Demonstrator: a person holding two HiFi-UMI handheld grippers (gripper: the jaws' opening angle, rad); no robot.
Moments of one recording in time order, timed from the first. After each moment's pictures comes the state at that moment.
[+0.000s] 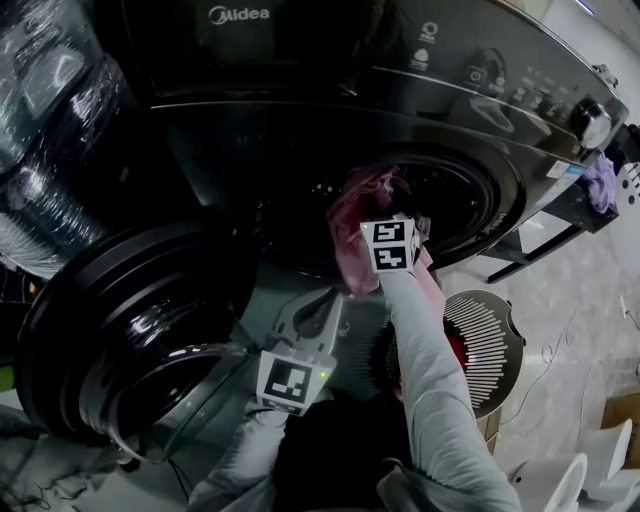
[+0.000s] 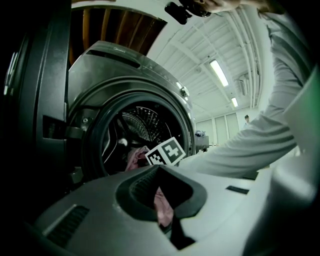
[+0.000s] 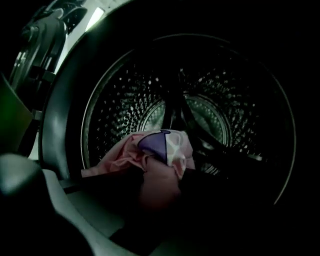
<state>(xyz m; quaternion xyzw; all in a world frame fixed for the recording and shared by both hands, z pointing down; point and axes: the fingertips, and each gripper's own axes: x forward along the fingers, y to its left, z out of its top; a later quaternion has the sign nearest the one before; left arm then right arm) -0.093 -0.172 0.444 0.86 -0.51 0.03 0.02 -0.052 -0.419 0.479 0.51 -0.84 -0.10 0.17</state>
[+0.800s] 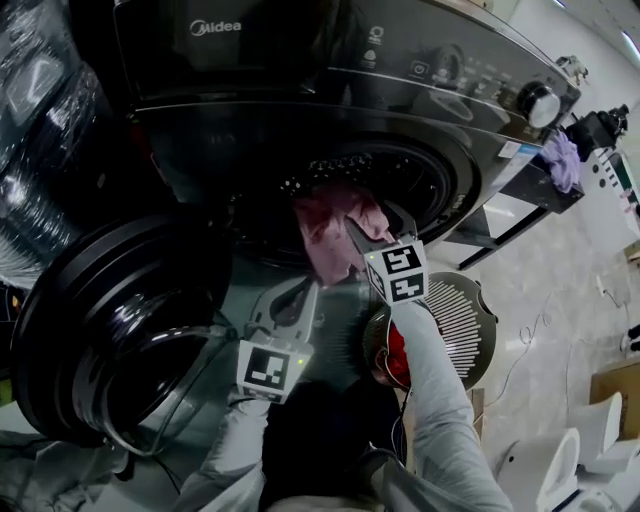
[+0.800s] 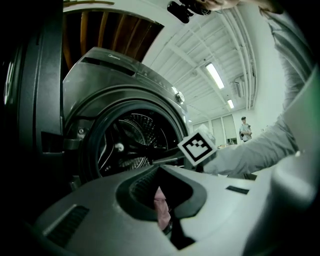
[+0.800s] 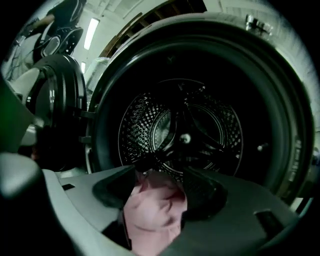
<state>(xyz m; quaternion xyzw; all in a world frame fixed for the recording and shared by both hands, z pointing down) -0.090 -0.158 0.427 0.86 -0.50 0.02 0.00 -0.010 -0.315 0.445 0.45 -0.87 -0.06 0.19</state>
